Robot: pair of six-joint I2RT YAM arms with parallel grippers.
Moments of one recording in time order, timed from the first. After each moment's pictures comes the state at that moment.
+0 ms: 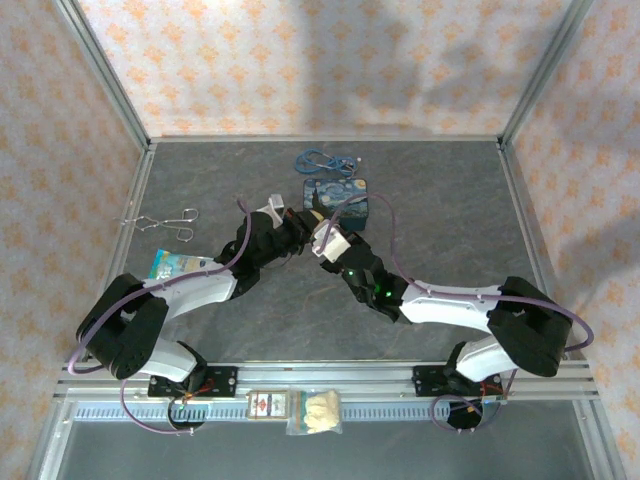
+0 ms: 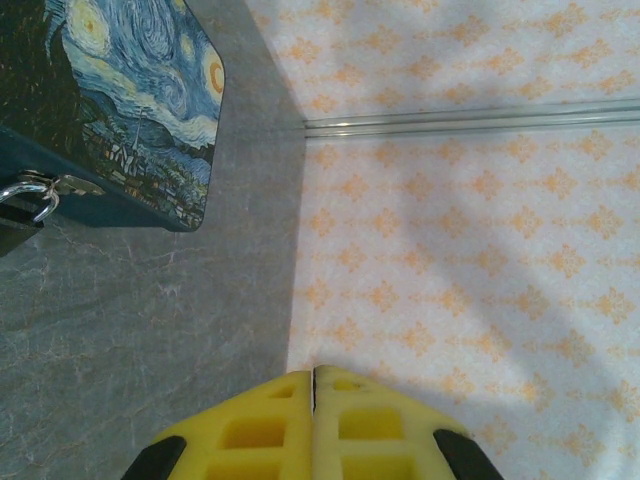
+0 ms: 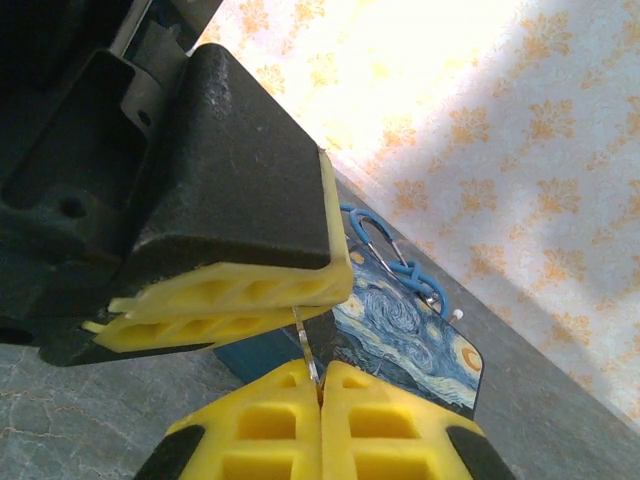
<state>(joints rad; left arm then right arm) -0.57 1.43 0.65 0.58 0.19 -1.43 0.99 1.41 0.65 0.53 0.54 -0.39</state>
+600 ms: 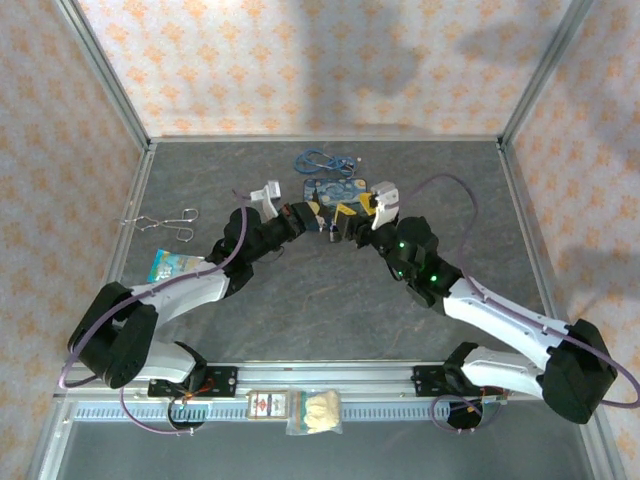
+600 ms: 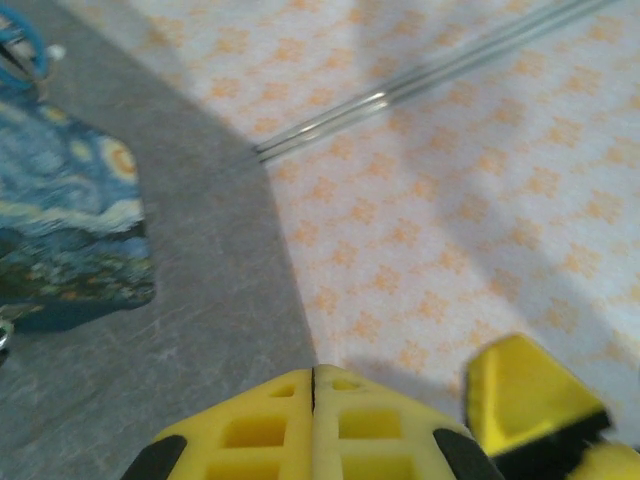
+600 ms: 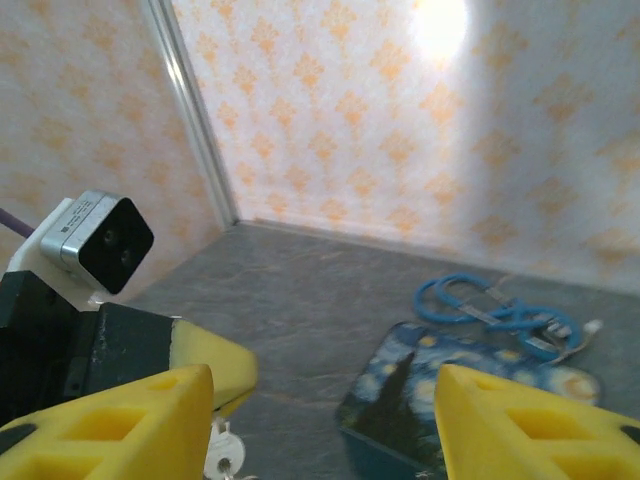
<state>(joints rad) -0.52 1.36 0.66 0.66 0.28 -1.09 0.72 1.10 0.70 0.35 0.08 0.24</state>
